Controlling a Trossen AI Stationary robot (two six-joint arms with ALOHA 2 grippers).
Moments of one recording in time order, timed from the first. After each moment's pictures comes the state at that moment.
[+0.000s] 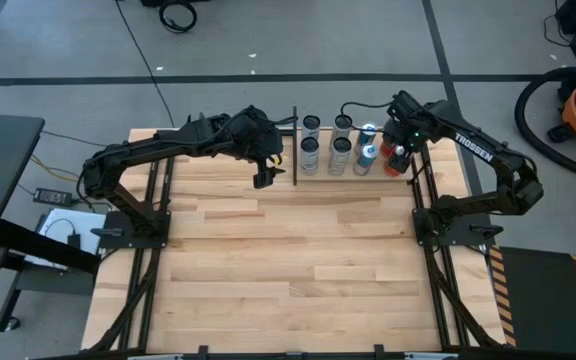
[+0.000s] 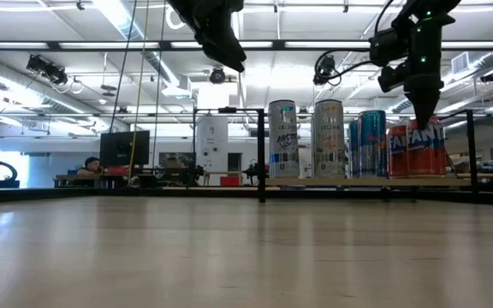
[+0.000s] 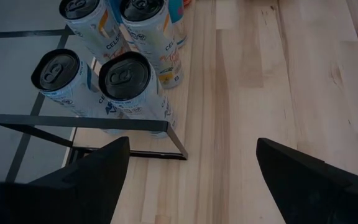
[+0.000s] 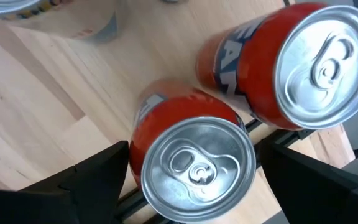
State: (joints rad) left arm 0.32 1.59 1.53 -0.68 0.03 0.27; right arm -0.93 1.22 1.10 -1.25 0.11 -0.35
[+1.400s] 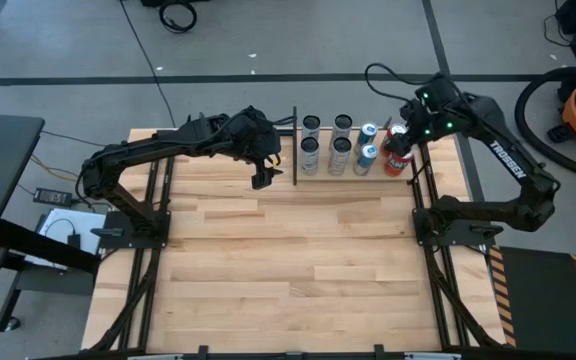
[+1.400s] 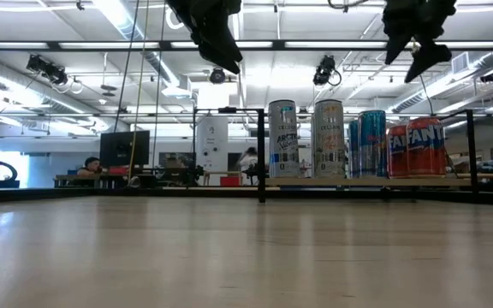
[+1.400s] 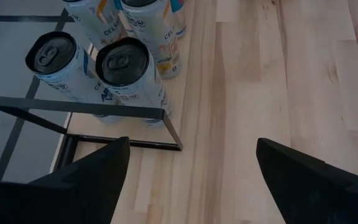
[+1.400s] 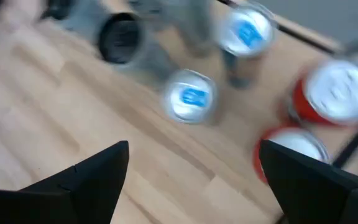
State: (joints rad) left arm 0.32 1.58 1.53 -0.72 0.03 0.23; right arm -0.93 1.06 1.33 -1.30 -0.28 0.13
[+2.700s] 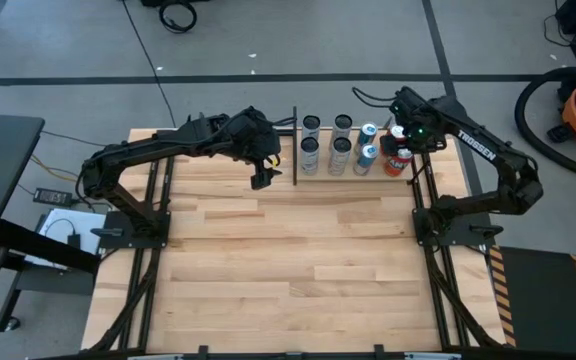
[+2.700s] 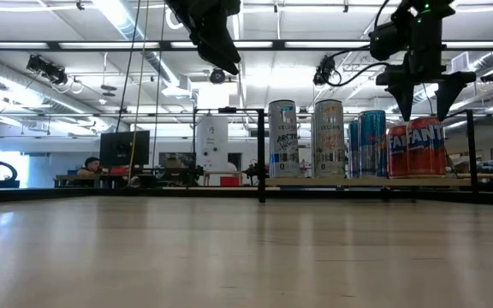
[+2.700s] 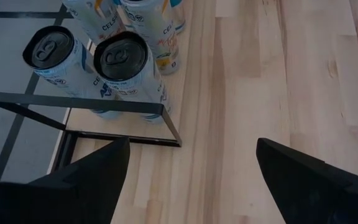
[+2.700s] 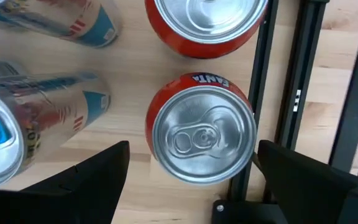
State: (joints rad) left arm 0.32 1.58 1.53 -0.74 0.03 0.23; right arm -0.93 1.23 1.17 -1.35 0.07 0.57
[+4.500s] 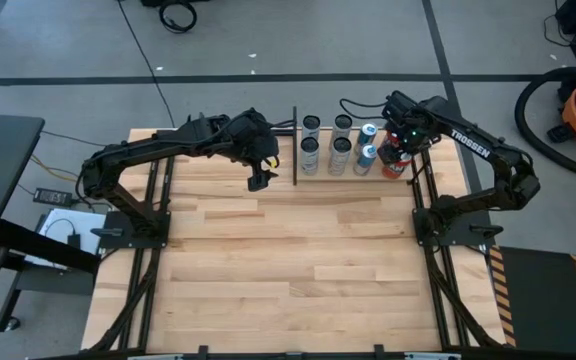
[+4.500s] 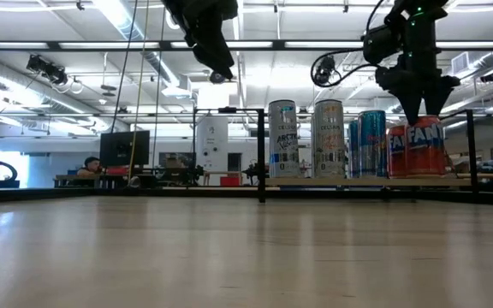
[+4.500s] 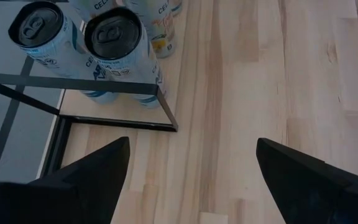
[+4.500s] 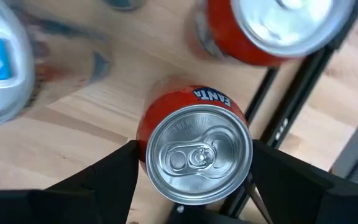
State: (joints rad) left arm 0.32 1.58 1.54 -0.80 0.03 0.23; right arm -0.87 1.27 1.17 -1.36 0.09 0.29
